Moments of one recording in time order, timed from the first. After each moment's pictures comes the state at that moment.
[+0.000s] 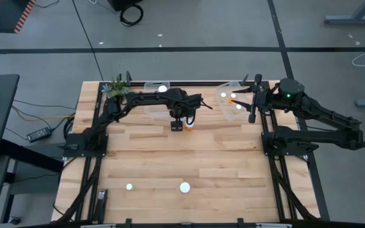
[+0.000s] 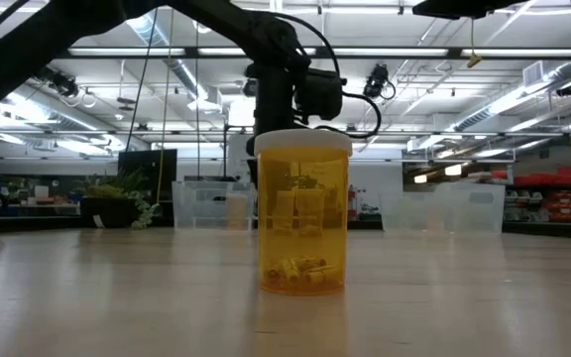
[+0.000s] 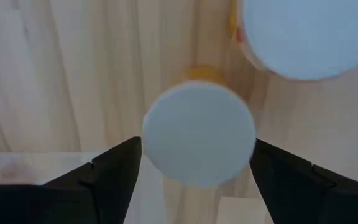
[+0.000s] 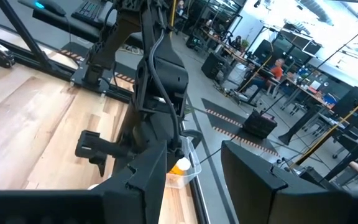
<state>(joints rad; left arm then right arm) 0.28 2.25 1.89 -1.16 -0.12 0.27 -0.39 0.63 0.79 -0.27 -0.16 -0.53</state>
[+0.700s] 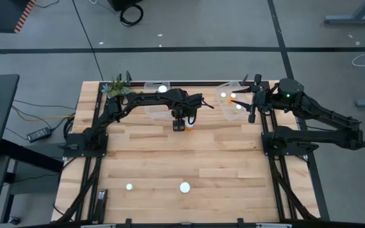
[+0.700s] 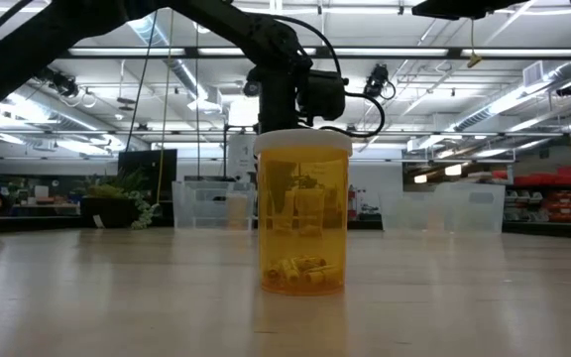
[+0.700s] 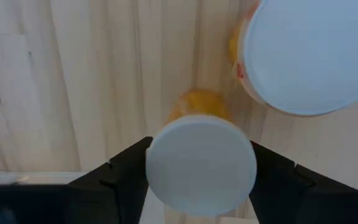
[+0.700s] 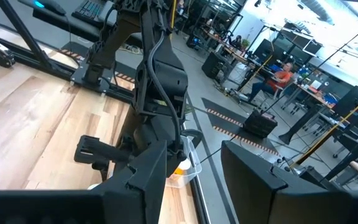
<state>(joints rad) 0.28 2.26 1.89 -1.10 -0.10 0.27 -0.39 0.63 0.79 -0.27 -0.16 -0.54</state>
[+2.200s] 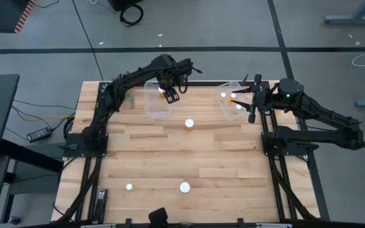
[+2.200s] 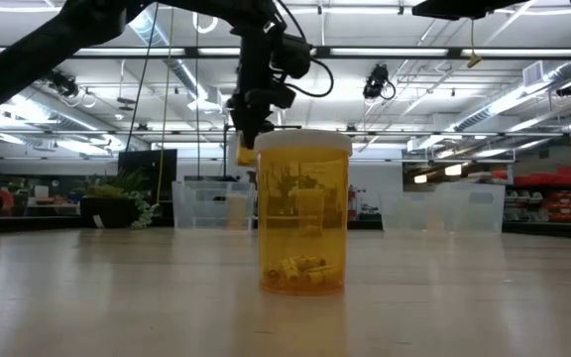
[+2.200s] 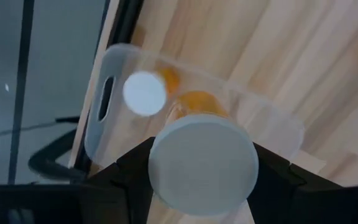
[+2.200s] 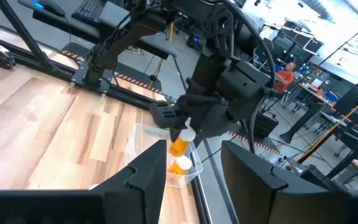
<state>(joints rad) 0.48 2.24 2.32 -1.57 -0.26 0.07 -0.39 0.63 0.79 -0.27 -0.16 -0.52</state>
